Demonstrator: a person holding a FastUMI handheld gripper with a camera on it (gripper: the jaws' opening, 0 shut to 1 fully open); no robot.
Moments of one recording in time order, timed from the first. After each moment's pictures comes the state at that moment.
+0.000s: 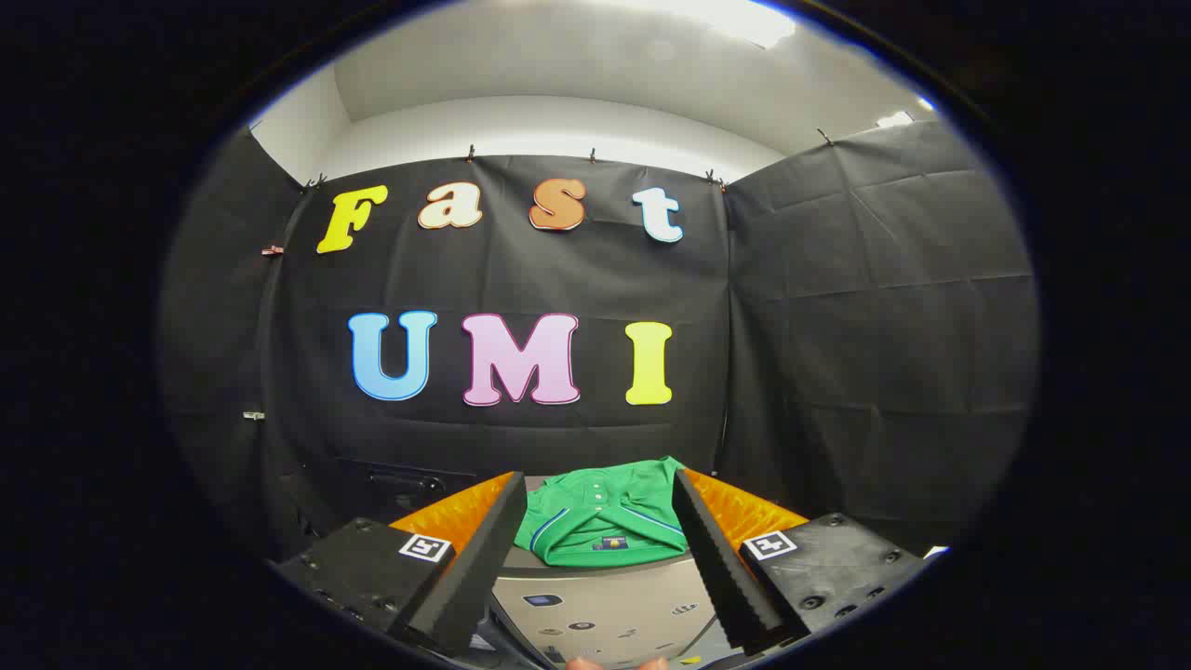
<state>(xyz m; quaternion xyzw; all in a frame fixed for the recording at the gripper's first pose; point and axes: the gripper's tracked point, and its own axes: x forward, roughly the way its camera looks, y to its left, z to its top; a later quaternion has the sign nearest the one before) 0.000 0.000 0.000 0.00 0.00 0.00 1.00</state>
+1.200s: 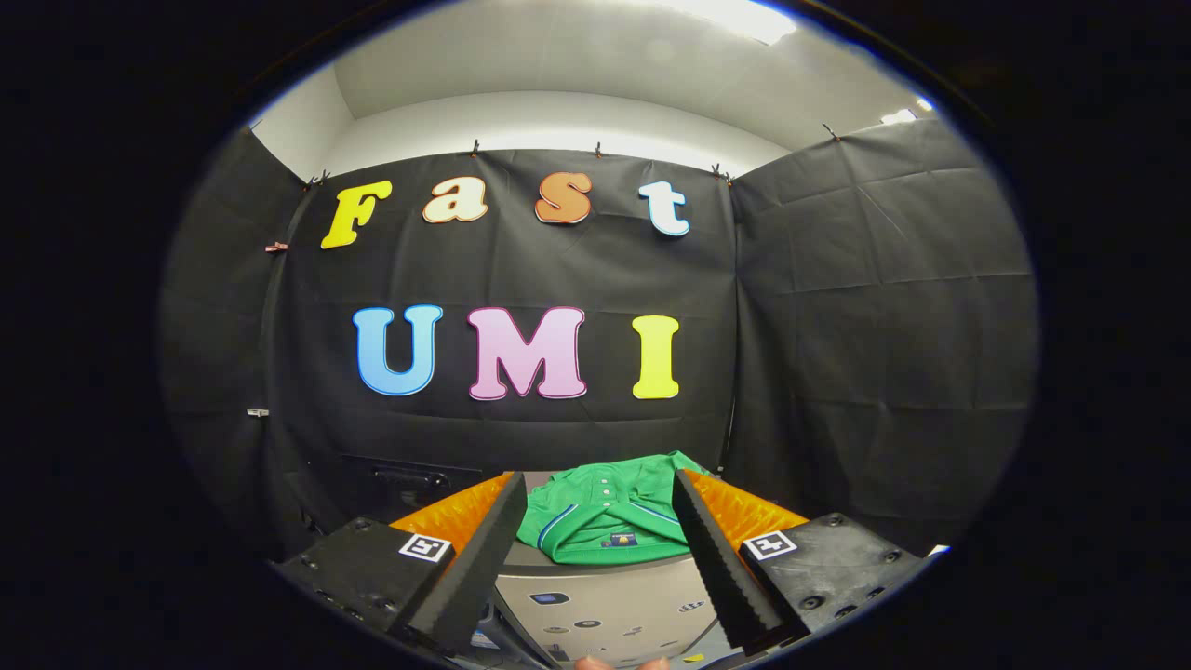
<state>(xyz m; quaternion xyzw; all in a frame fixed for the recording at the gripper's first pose) 0.008 0.007 -0.006 0.00 0.01 0.01 1.00</state>
